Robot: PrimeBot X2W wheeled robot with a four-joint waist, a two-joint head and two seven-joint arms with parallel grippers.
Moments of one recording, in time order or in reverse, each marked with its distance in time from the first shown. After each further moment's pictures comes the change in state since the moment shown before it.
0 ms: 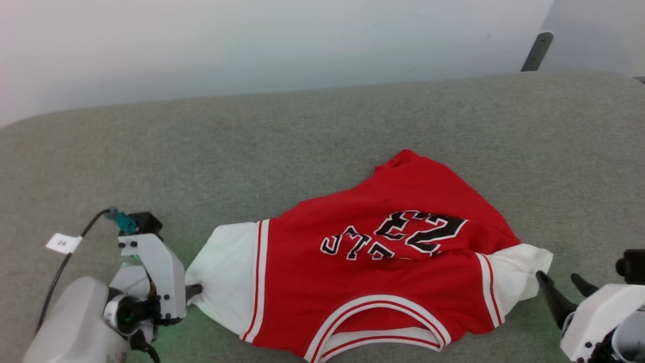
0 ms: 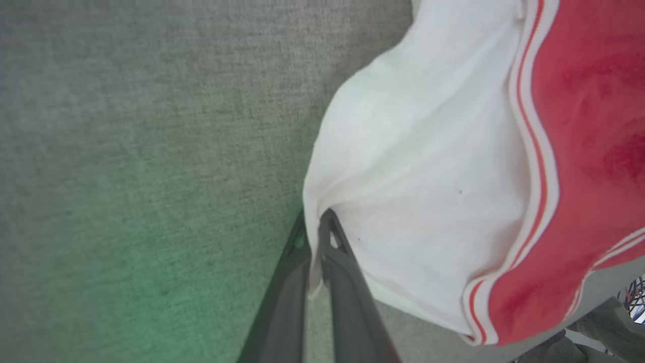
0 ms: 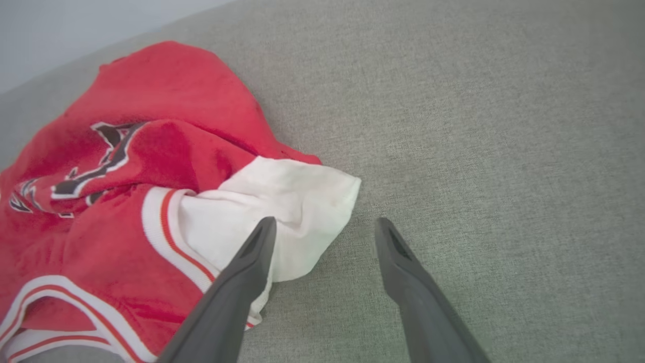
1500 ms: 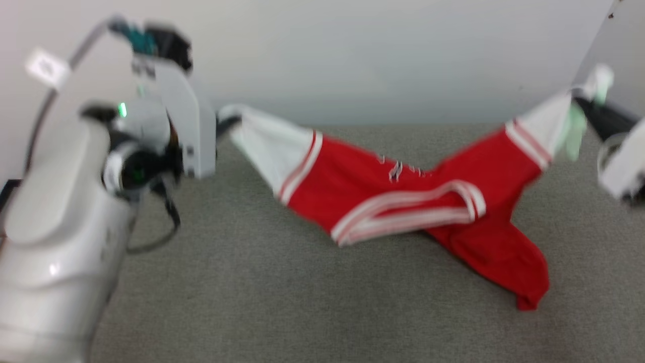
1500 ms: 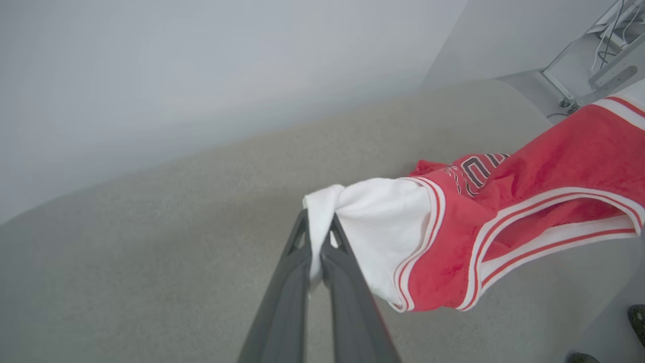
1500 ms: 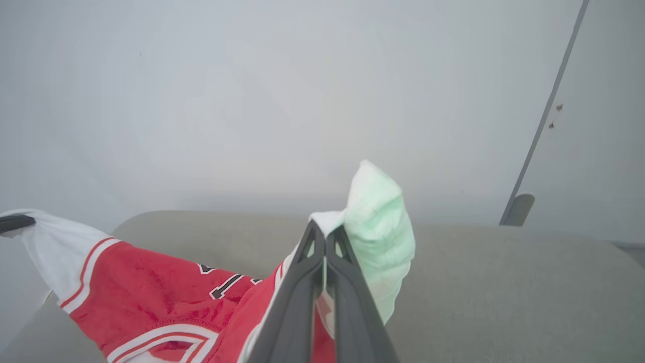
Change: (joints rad) left arm -0.391 0.002 -0.104 -0.241 -0.030 -0.008 0.064; right arm -0.505 -0.103 0.037 0.001 0.160 0.000 0.242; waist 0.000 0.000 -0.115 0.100
